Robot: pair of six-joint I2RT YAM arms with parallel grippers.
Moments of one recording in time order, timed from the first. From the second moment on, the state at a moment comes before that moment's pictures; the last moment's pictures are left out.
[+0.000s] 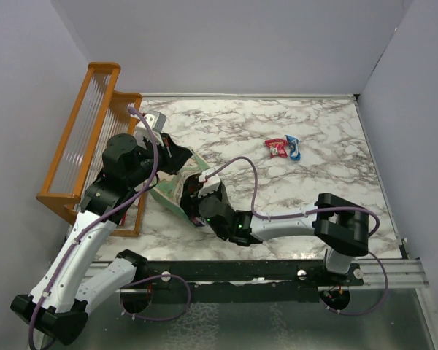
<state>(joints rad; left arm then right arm) -0.42 0.87 1.05 -0.37 0.31 -0.38 1.29 1.76 0.96 0.52 0.70 0.39</state>
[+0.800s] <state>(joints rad) -0.42 0.87 1.05 -0.38 0.31 -0.38 1.29 1.71 0.97 0.37 0.77 0.47</state>
